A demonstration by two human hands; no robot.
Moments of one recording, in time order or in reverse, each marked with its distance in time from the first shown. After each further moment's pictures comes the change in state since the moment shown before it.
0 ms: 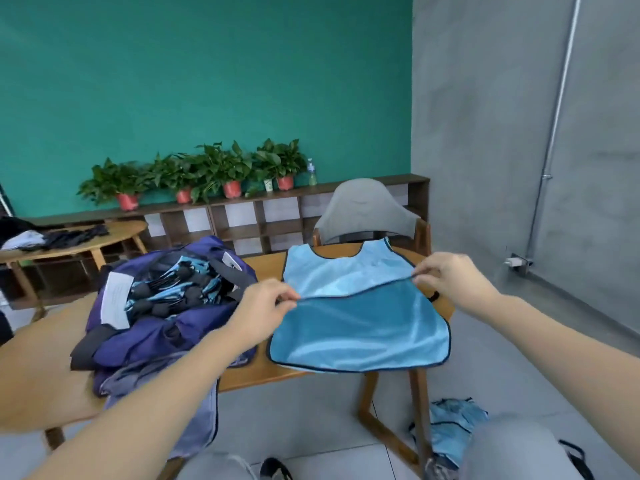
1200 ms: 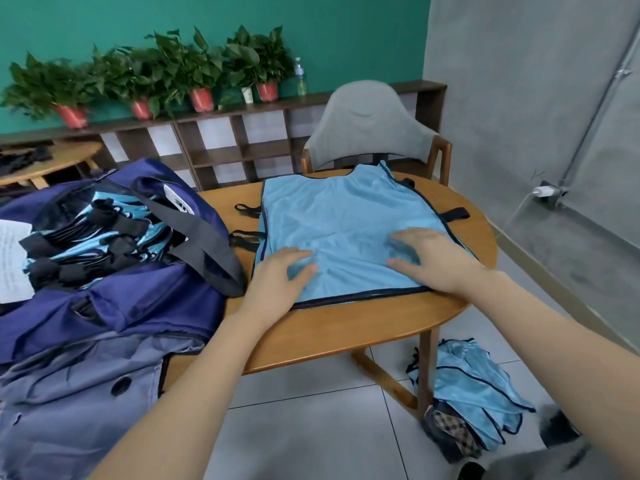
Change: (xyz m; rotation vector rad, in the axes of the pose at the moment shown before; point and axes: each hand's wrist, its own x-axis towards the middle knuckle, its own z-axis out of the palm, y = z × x) left_hand 0.047 -0.067 0.146 -0.180 -0.068 -0.191; right_hand 0.056 0.076 0.145 -0.150 -0.349 -0.030
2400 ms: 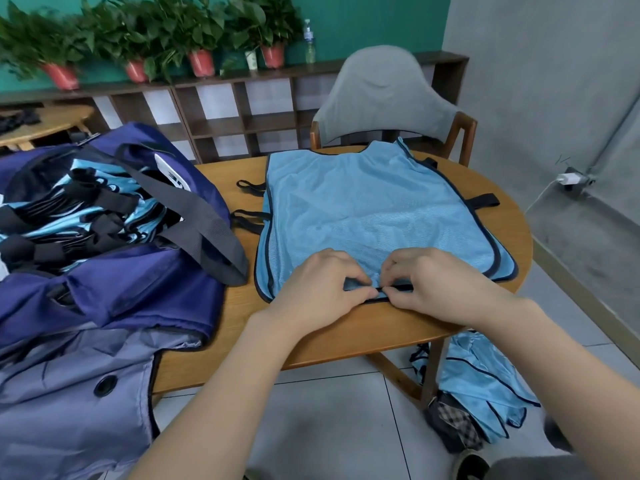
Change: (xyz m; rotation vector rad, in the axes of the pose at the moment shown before) left_hand -0.006 0.040 0.021 0.050 -0.209 0.233; right_hand -0.020 -0.061 0.012 0.080 -0.036 -0.273
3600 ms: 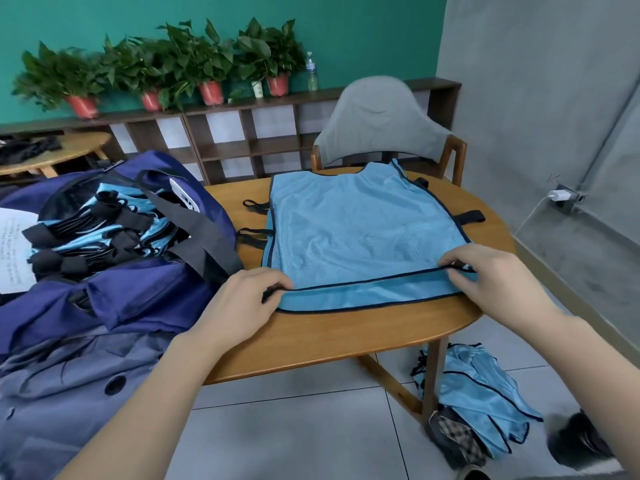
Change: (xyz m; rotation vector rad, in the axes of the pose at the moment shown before) left_hand -0.060 -0.056 -0.060 0.168 0.145 -0.014; right_hand -0.057 0.056 -0.022 -0.096 0.386 0.191
